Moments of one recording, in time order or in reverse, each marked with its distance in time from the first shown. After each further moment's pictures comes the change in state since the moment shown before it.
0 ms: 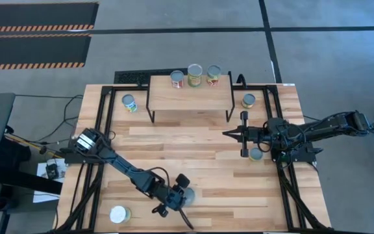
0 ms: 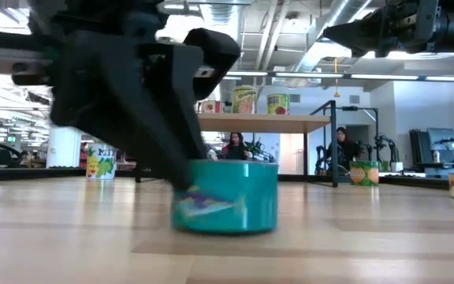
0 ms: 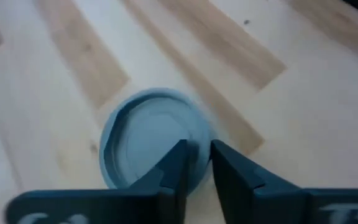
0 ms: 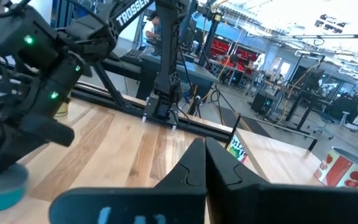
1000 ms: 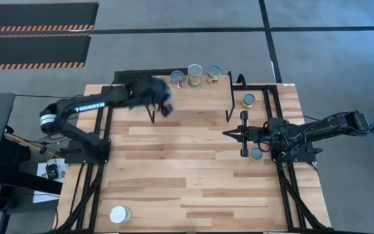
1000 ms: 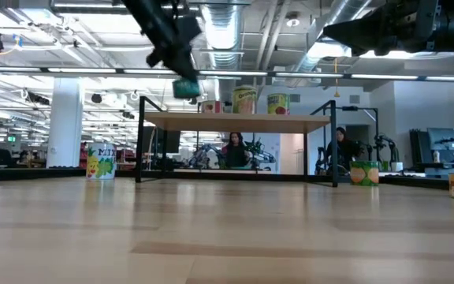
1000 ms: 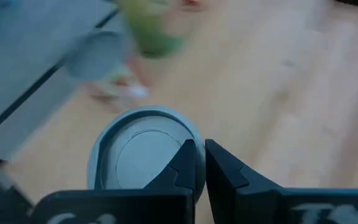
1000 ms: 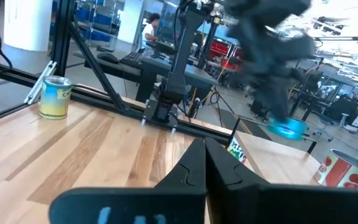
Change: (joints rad) left arm 0.910 -0.566 0.051 -0.461 -0.081 -0.352; right arm 0.001 0.000 0.000 0.011 0.000 0.003
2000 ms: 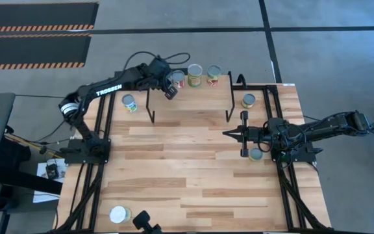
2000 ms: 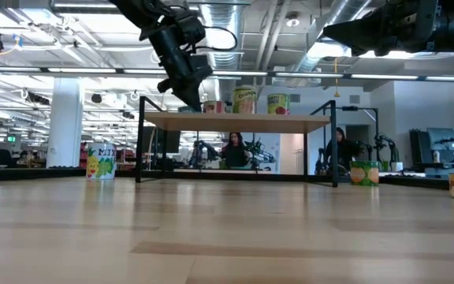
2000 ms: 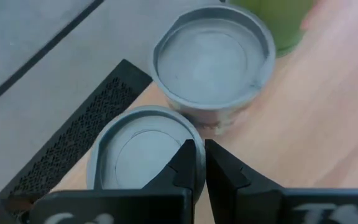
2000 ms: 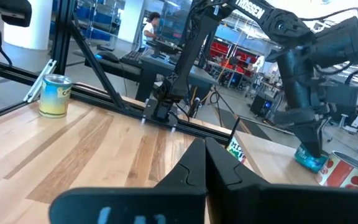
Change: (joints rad) left arm 0.250 0.273 0.191 -0.032 0.116 0.095; right arm 0.000 0.000 0.000 -0.003 0.000 -0.009
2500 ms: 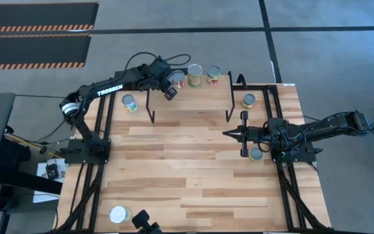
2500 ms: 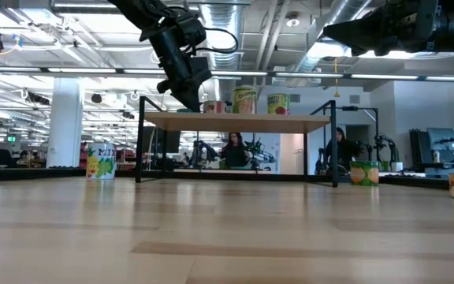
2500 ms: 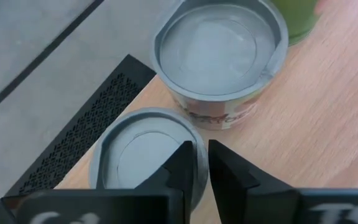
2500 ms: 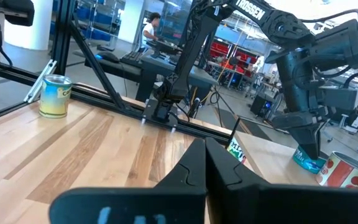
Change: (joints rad) left arm 0.000 0.009 -0.002 -0.010 -0.025 0.019; right arm 0.001 0.000 0.000 0.000 0.000 0.000
